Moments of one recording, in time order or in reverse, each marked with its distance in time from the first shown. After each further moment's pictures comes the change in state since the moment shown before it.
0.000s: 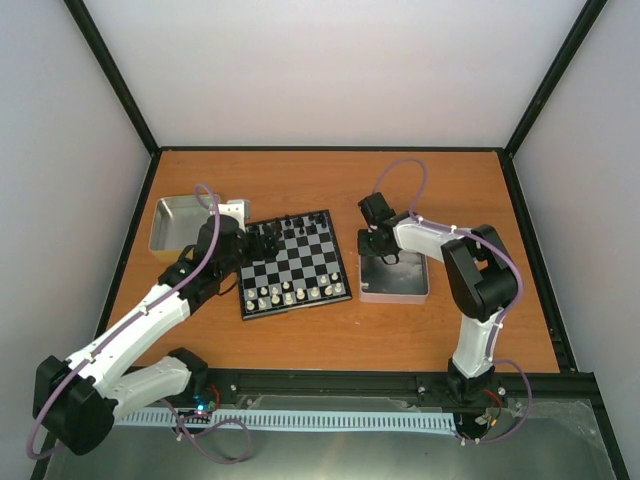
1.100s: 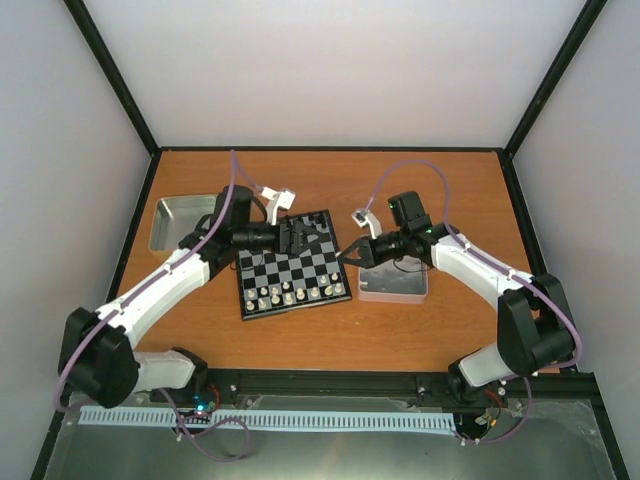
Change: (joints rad) left arm 0.037 0.251 0.181 0.066 0.825 -0.006; right arm -0.065 -0.403 -0.207 0.062 -0.897 -0.249
